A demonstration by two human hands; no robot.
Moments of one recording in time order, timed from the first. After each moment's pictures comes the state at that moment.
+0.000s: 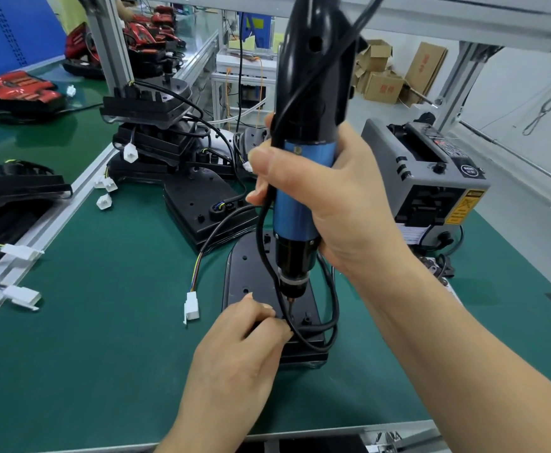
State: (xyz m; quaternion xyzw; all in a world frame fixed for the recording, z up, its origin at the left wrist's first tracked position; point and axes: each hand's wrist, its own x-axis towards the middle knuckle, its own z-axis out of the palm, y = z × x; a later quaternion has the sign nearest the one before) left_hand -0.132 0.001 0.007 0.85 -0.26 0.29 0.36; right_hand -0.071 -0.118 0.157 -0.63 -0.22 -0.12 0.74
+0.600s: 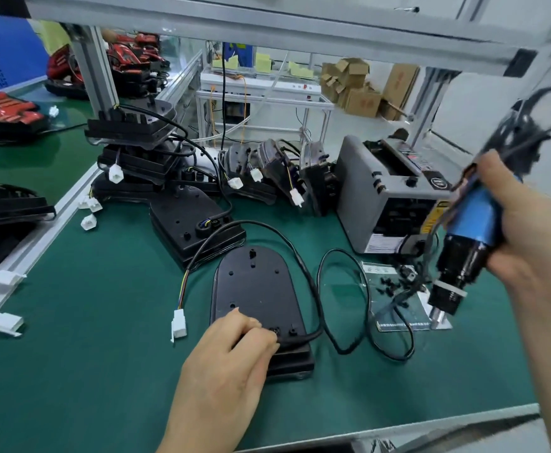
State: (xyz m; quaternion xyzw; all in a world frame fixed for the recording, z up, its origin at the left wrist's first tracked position) left_hand -0.129 0.003 0.010 0.83 -0.28 0.30 0.37; right_hand -0.101 -0.279 0.167 -0.59 0.14 -0.24 0.76
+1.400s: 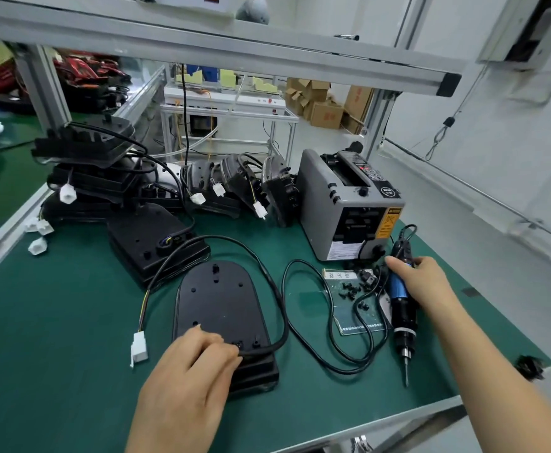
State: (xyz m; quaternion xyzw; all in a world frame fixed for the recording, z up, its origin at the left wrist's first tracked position) left_hand -0.125 -0.001 0.010 0.82 -0.28 0.33 0.38; right_hand -0.078 -0.369 0.043 -0.83 0.39 -0.14 0.38
